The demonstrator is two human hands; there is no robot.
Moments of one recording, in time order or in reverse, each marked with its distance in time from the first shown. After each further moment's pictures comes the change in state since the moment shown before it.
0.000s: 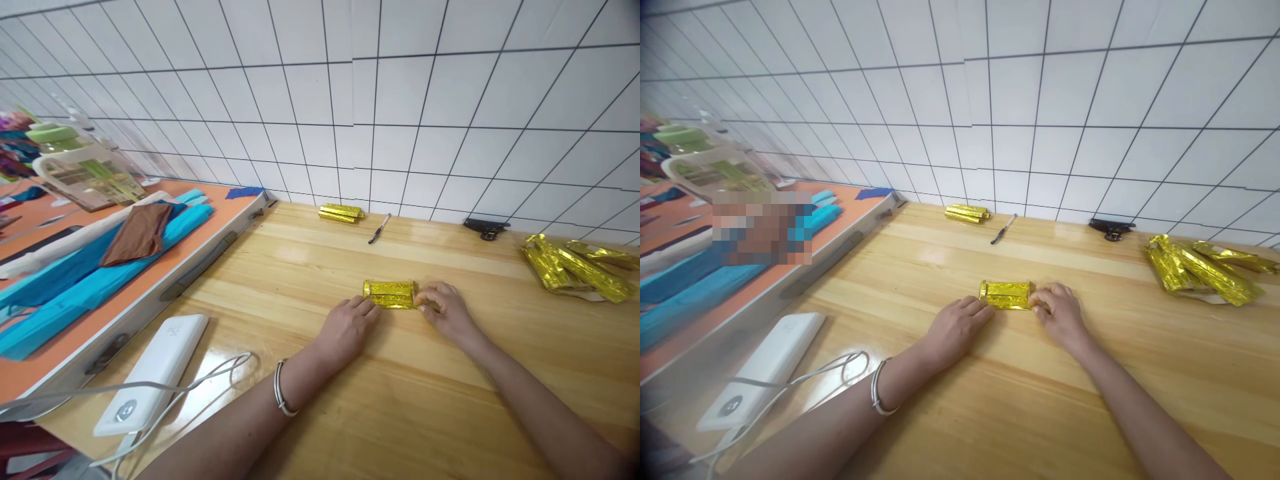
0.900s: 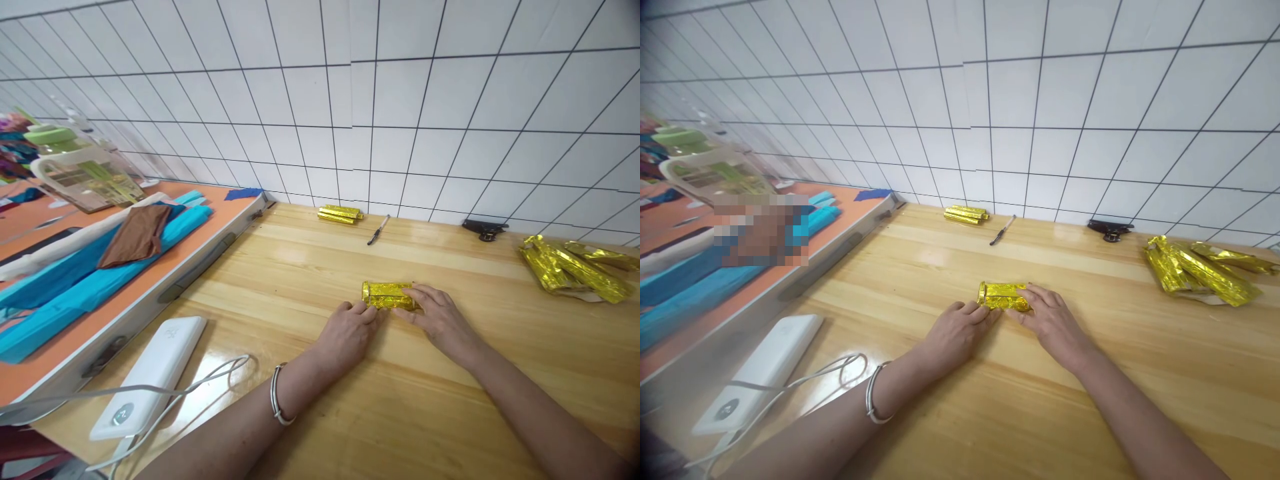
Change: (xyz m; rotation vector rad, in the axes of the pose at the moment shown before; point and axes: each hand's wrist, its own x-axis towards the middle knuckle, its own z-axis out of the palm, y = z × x) left_hand -0.002 0.007 -0.002 0.148 -0.103 0.041; right_hand -0.010 -0.020 -0.008 -0.223 -0.114 -0.362
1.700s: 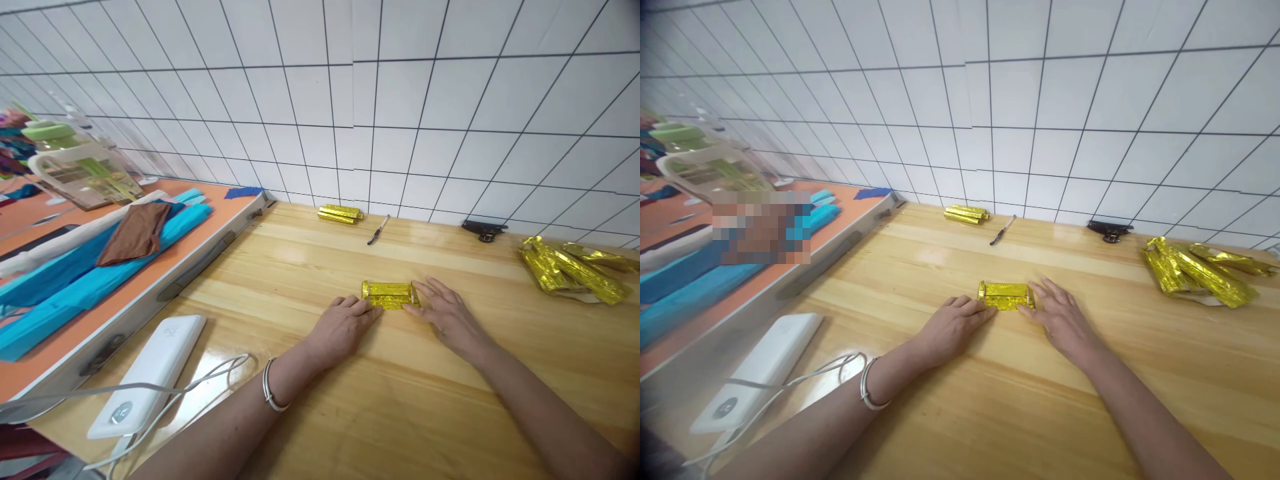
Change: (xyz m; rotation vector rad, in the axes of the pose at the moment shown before) left_hand -0.004 -0.018 0.005 -0.101 0.057 0.017; right_hand -0.010 0.015 -0.005 -0.144 -0.030 0.001
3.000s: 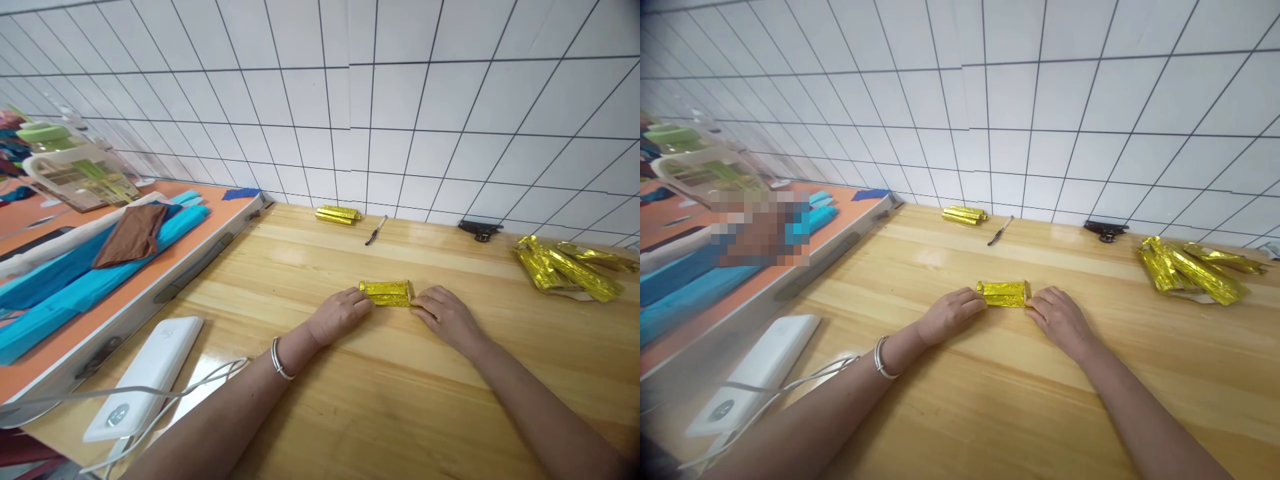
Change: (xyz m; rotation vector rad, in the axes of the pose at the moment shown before) left_hand 0.017 -0.029 0.016 -0.059 0.243 0.194; right_hand 0.008 0.004 0.003 0.116 0.153 0.023
